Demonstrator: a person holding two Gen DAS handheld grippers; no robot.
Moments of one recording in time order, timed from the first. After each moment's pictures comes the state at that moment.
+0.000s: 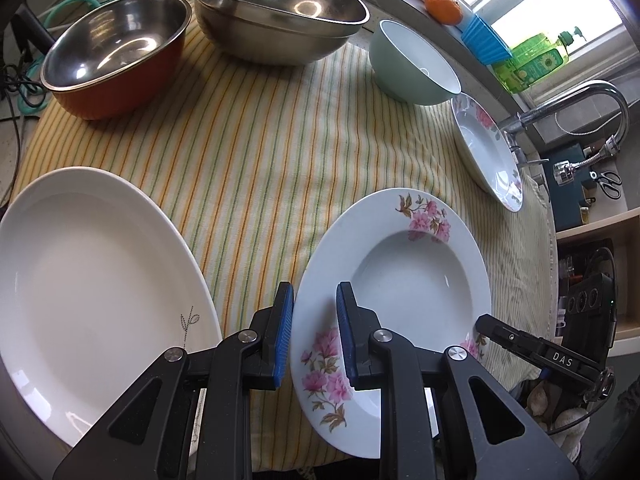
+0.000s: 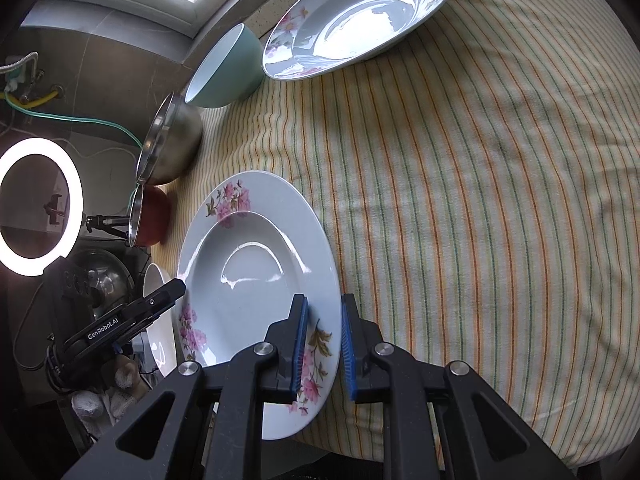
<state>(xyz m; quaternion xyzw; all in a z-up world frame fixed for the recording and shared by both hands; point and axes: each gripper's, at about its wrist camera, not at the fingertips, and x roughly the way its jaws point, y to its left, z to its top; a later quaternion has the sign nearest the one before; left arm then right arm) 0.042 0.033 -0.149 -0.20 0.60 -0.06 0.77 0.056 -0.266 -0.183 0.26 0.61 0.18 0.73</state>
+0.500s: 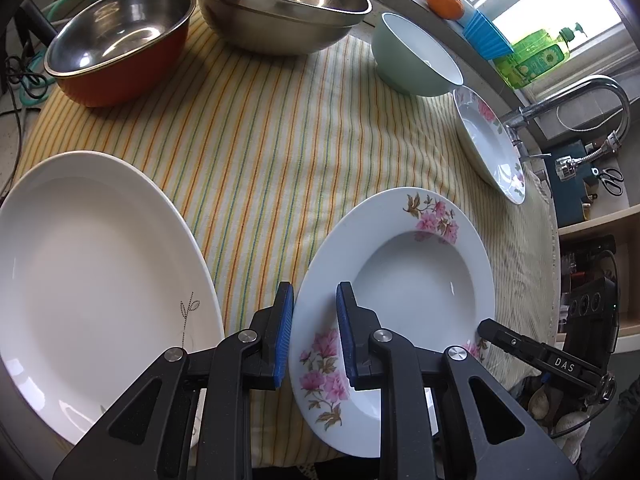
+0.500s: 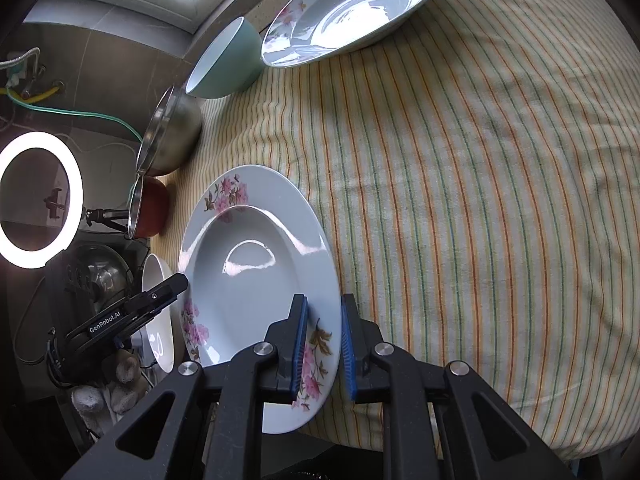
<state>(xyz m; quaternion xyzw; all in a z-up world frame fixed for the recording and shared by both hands) 0.037 0.032 -0.152 -0.20 0.60 -0.06 0.77 0.046 -0.264 -0.184 0.26 0.61 0.18 0.73</state>
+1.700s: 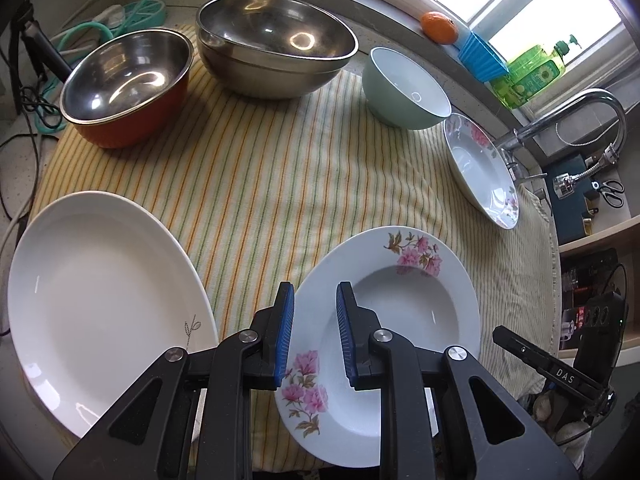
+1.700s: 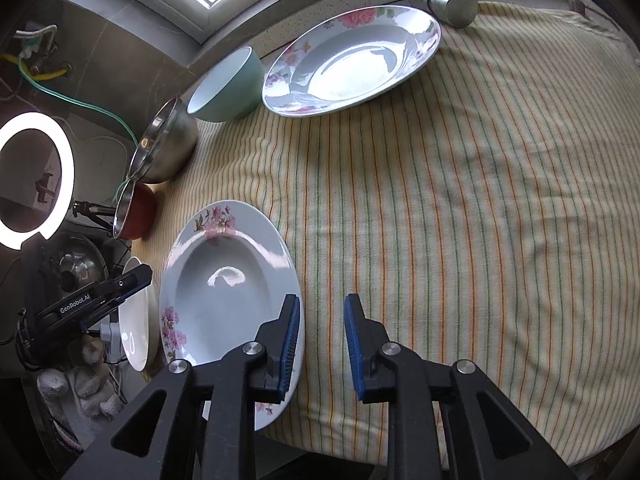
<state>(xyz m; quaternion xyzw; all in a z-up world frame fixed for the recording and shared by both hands) 0.045 0.024 -0.126 -0.20 0.57 -0.04 0.80 0.050 -0.286 -0.153 0.18 0.58 0.16 0.78</state>
